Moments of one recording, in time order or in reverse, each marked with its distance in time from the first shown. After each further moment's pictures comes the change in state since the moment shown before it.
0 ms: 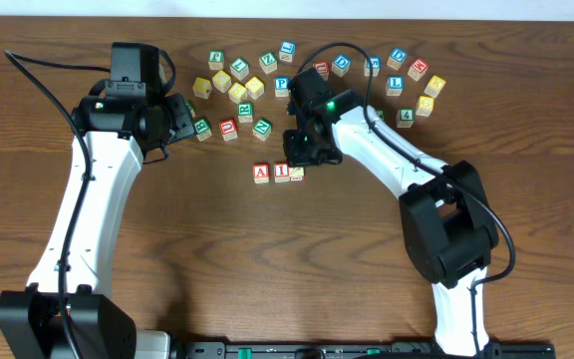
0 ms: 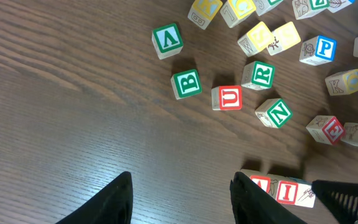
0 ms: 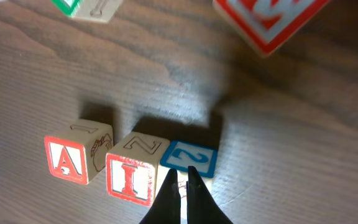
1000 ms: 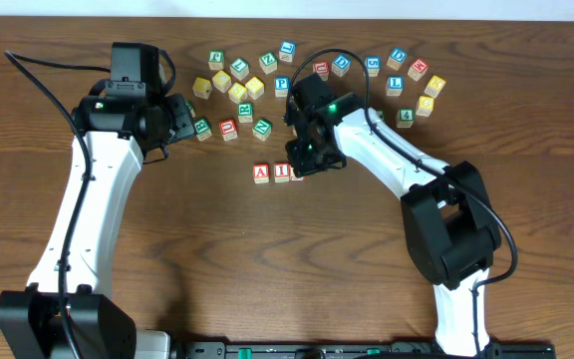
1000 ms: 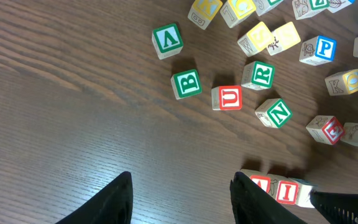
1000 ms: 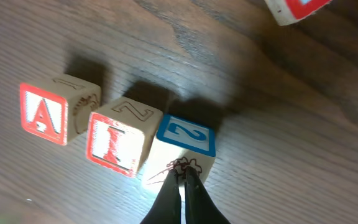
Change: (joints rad) left arm 0.000 0.000 0.000 0.000 0.000 0.000; right arm -0.008 -0.011 -0.032 -0.046 -0.009 -0.206
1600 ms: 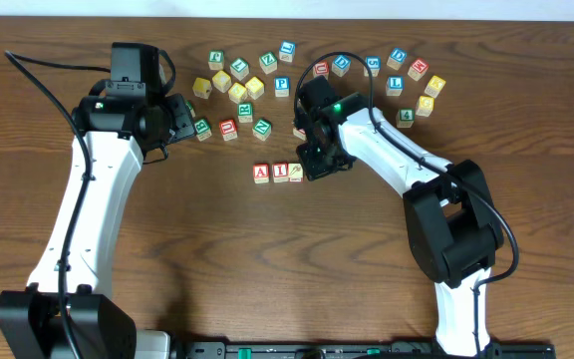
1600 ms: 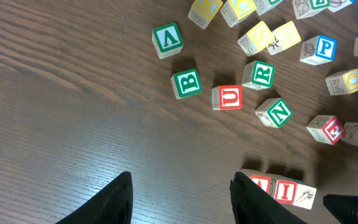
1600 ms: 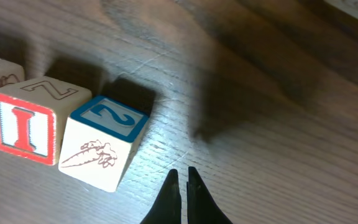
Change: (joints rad) left arm 0.000 0.000 0.000 -0.001 0.000 0.000; right arm -0.018 -0.001 -0.018 -0.043 0.092 -0.047
